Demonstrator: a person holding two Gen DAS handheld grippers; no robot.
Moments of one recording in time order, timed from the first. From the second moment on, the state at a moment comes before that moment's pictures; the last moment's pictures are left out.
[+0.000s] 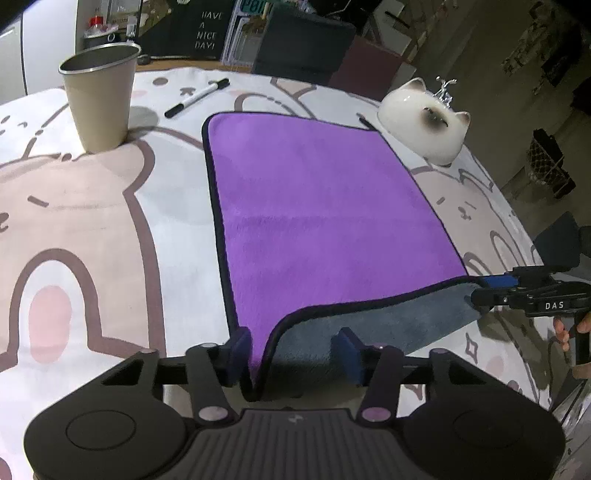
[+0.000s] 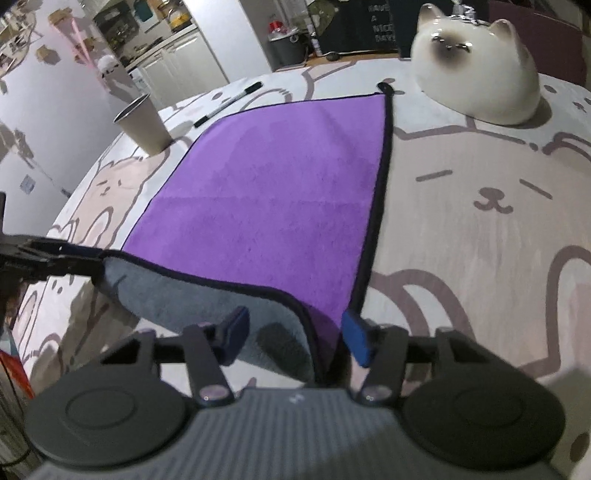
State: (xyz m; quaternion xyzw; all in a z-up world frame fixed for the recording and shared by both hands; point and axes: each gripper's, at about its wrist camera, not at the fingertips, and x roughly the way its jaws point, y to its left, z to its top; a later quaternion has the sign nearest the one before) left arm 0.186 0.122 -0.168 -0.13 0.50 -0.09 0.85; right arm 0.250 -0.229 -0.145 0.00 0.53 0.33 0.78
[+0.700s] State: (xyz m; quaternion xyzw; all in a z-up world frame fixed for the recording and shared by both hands) left arm 0.189 0.118 -0.177 -0.09 0.52 -0.09 0.85; right arm 0.248 -0.226 -0.146 -0.03 0.53 0.35 0.77
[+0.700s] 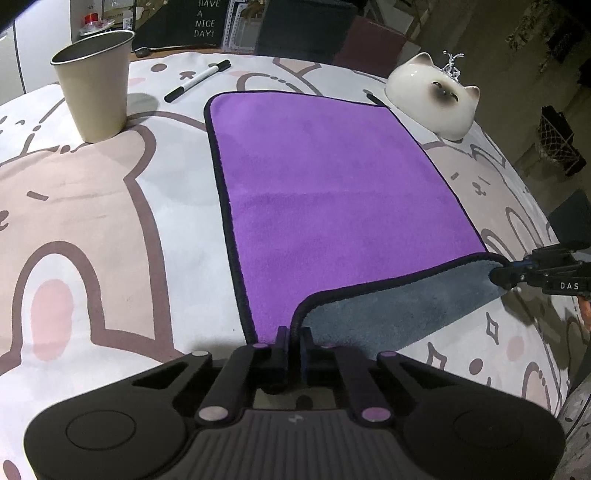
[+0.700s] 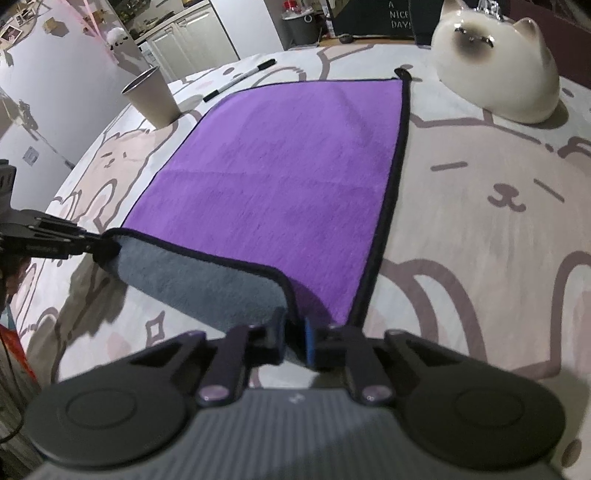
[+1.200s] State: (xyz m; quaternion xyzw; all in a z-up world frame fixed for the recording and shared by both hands) left arm 0.191 0.118 -0.156 -0.10 0.47 -0.06 0.88; right arm 0.256 -0.229 -0.131 -0.02 0.49 0.33 0.80
